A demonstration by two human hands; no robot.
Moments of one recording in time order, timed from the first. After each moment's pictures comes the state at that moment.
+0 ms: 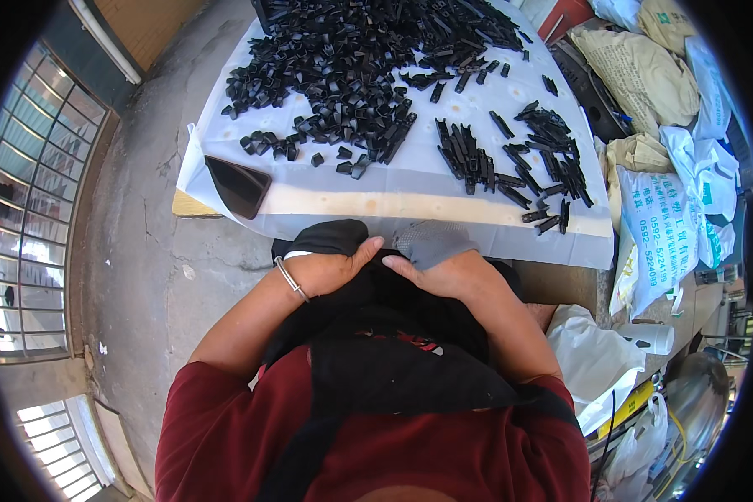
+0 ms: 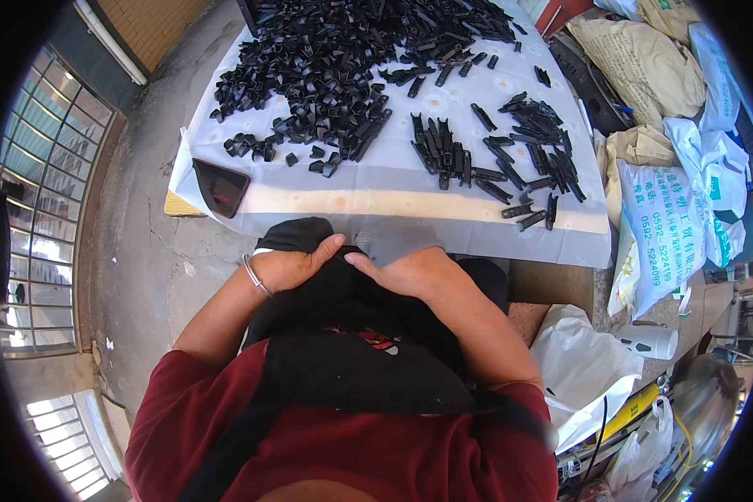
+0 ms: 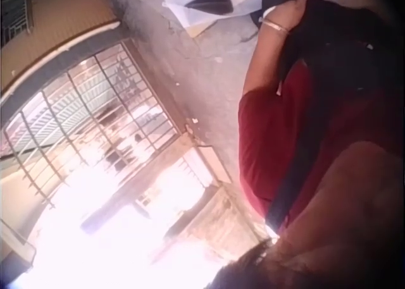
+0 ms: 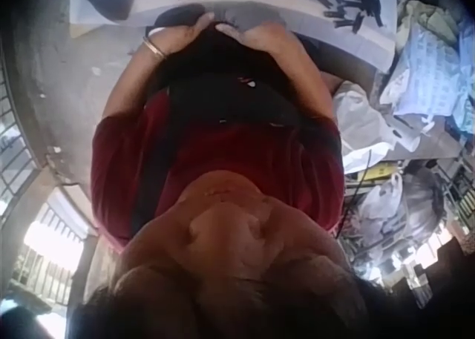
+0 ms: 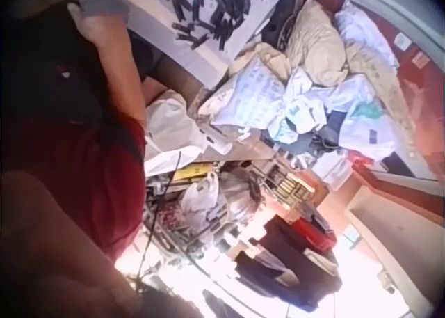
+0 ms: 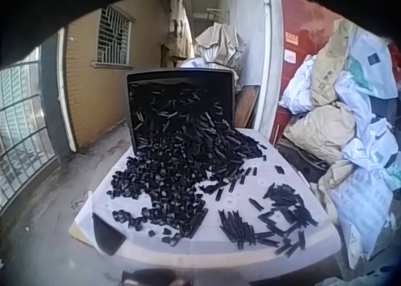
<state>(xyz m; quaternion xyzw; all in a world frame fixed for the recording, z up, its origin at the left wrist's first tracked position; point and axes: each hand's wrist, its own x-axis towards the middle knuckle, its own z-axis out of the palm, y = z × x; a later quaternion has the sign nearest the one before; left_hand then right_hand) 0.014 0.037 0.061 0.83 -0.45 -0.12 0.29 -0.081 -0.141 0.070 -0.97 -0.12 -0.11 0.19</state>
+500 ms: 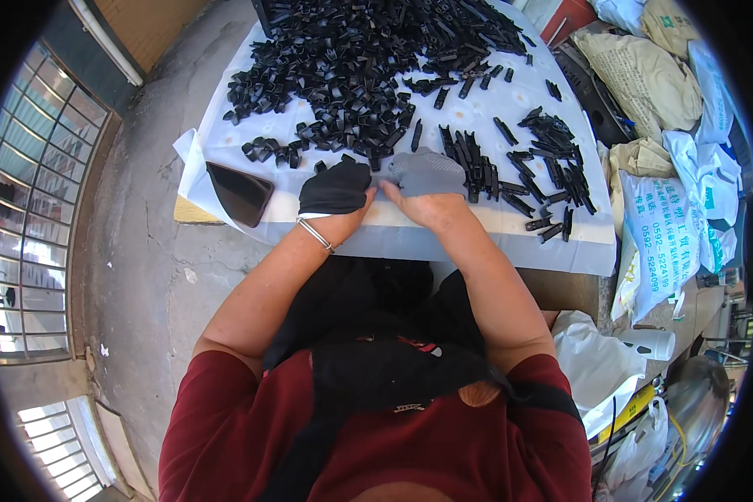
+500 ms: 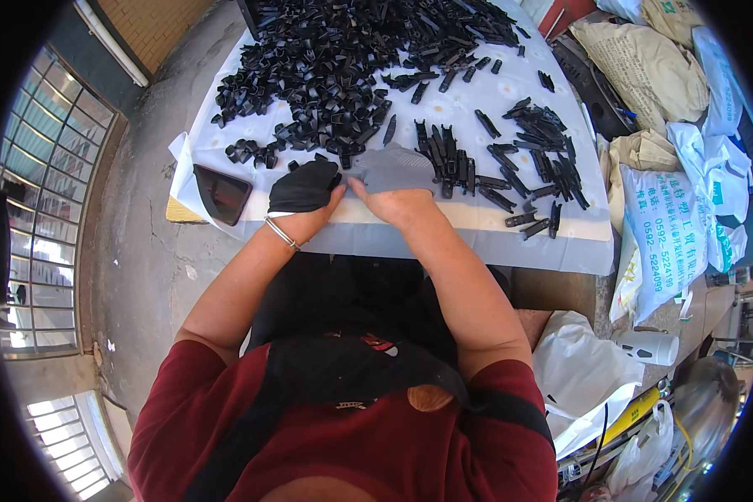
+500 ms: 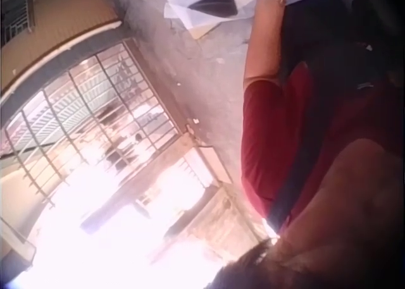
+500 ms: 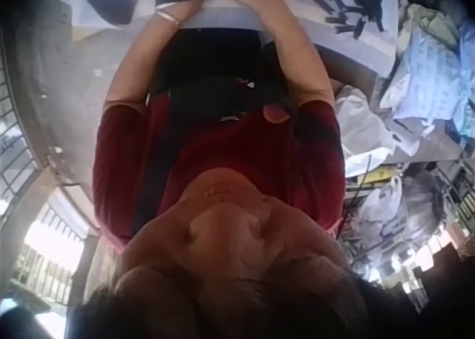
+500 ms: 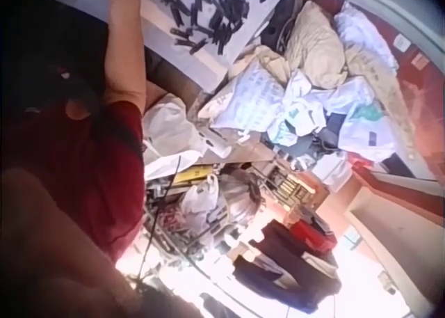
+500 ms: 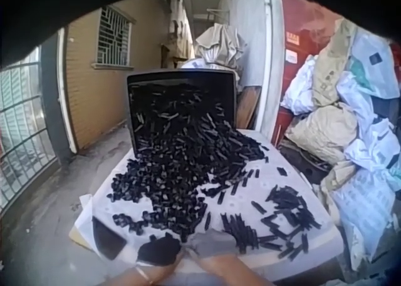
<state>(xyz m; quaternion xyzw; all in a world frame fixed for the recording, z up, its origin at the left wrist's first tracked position) 0.068 -0.004 0.033 0.88 -0.41 0.11 0.21 0.008 -0.161 0.064 -0.99 0.02 -0.08 0.08</state>
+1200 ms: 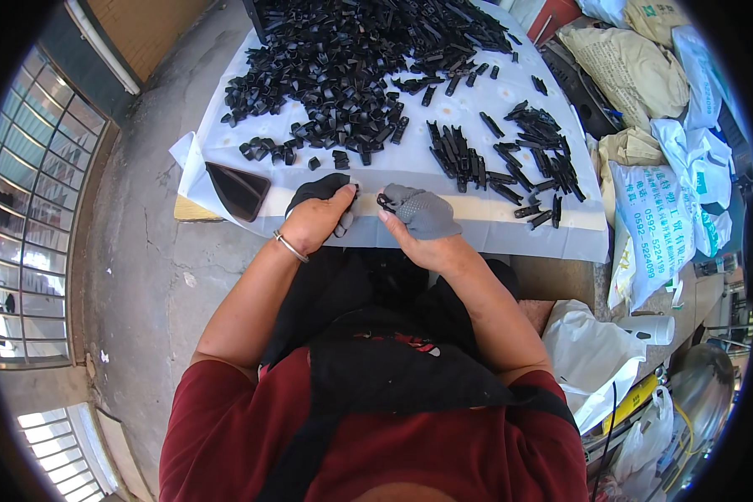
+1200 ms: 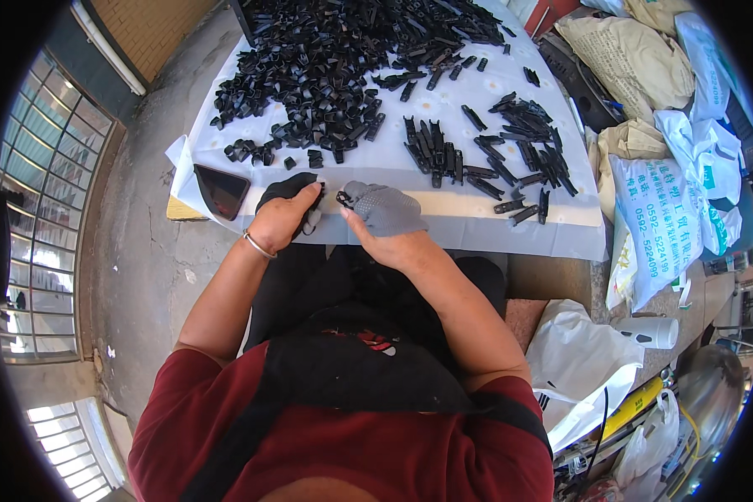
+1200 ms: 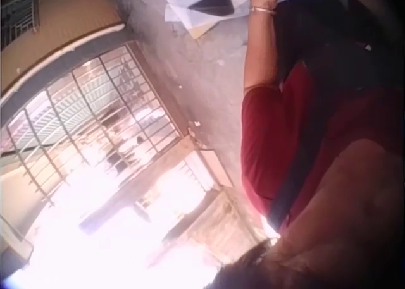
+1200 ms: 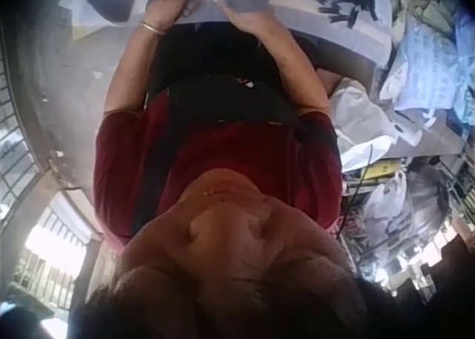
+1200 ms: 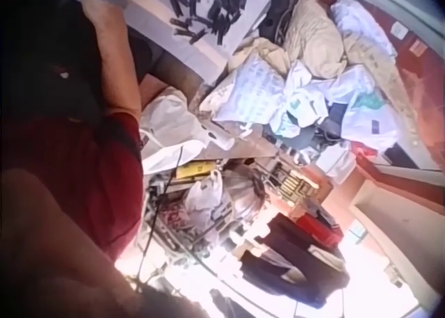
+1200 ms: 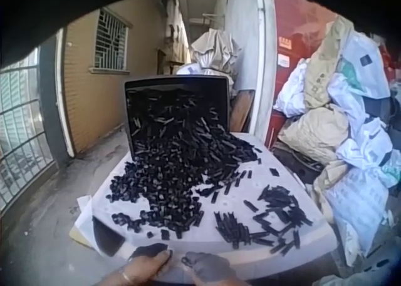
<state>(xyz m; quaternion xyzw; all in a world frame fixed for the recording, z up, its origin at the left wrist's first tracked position) 0.045 0.025 0.053 0.85 -0.26 -0.17 0.43 -0.056 -0.143 0.054 -0.93 -0.03 -0.16 0.33</state>
